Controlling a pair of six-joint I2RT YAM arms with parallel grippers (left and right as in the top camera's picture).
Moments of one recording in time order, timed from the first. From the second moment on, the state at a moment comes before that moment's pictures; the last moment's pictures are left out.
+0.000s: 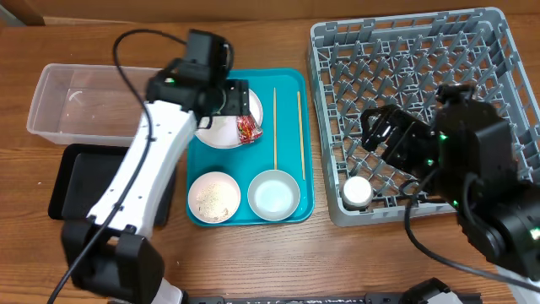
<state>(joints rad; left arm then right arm) -0.28 1.73 1.57 -0.88 -0.06 -0.28 0.43 1.09 1.49 -1.11 0.04 0.83</state>
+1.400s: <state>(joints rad) 0.02 1.95 1.84 -1.15 -0.27 -0.41 0.43 1.13 1.49 -1.15 0.03 0.83</state>
